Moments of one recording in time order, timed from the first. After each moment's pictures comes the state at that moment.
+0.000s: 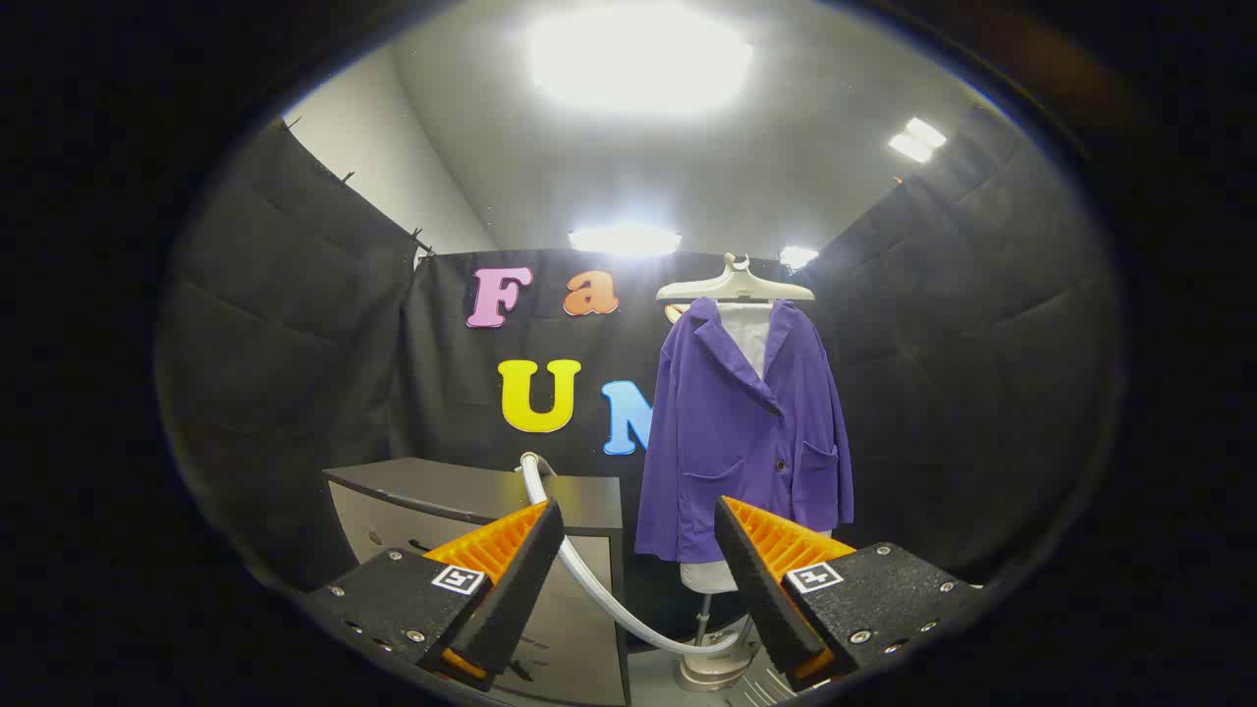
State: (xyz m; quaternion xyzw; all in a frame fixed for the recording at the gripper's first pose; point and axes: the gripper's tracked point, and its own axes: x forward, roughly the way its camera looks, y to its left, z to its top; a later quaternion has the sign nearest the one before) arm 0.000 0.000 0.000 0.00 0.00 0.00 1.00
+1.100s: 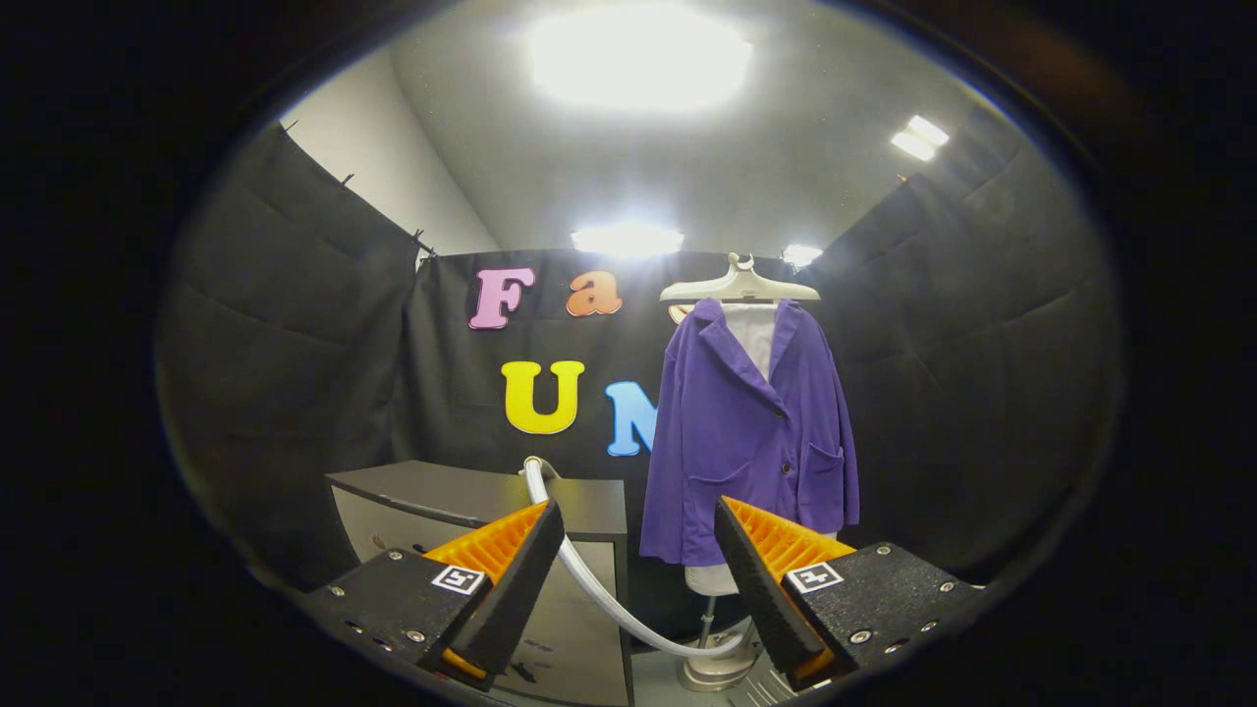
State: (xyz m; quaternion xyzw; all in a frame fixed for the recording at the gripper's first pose) arm 0.012 0.001 0.011 0.01 0.00 0.01 1.00
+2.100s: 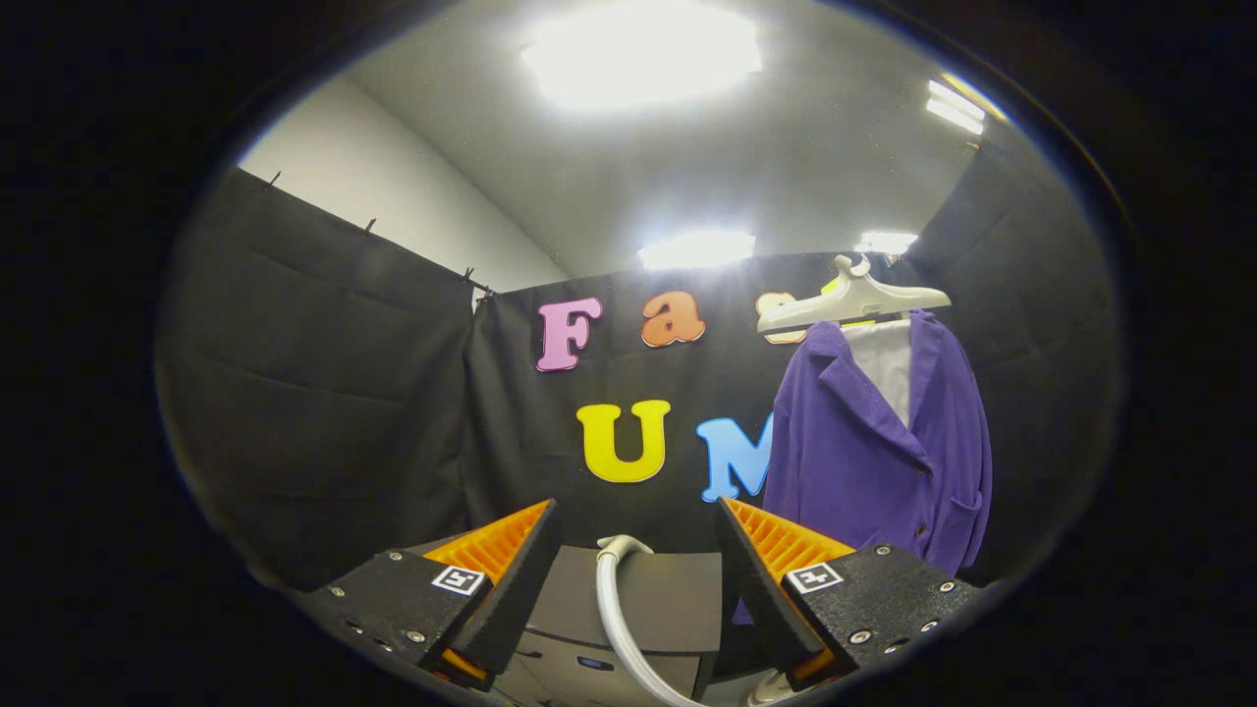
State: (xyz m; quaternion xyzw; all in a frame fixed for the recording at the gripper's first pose) arm 0.198 0.066 0.104 0.05 -0.01 0.15 0.99
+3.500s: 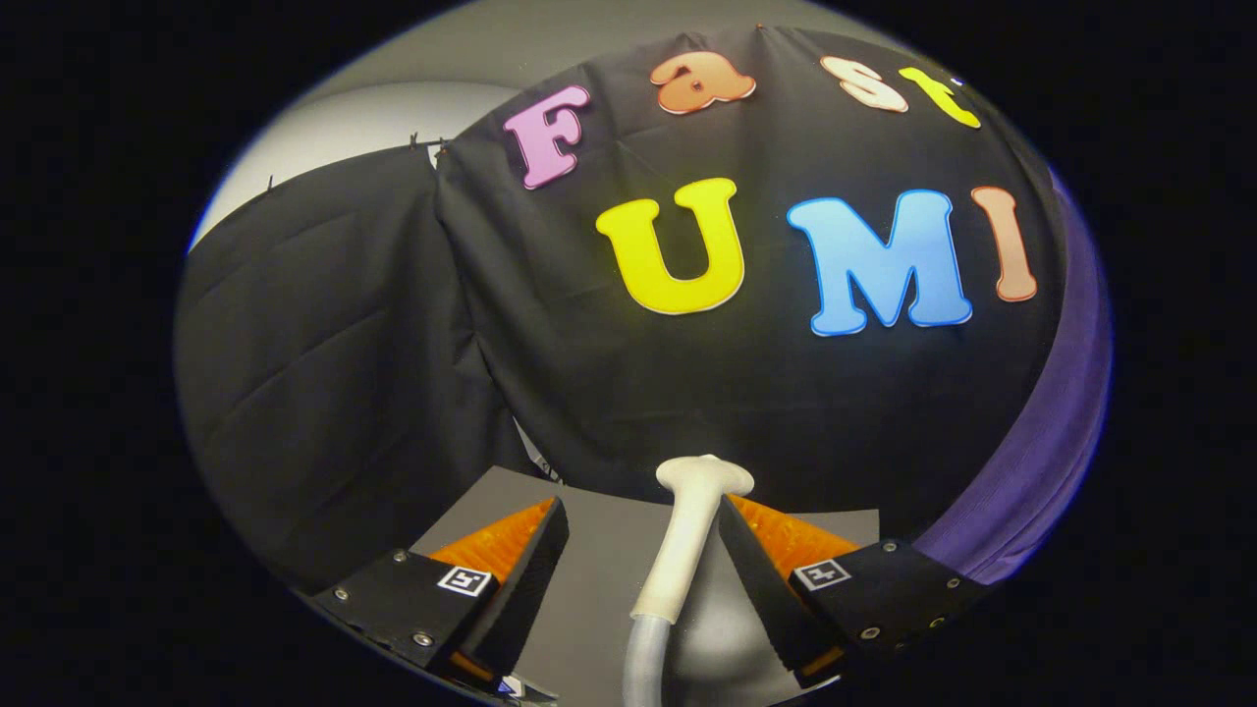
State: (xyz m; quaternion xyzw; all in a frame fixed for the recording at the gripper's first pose) arm 0.472 0.205 -0.050 0.11 0.35 0.26 0.89
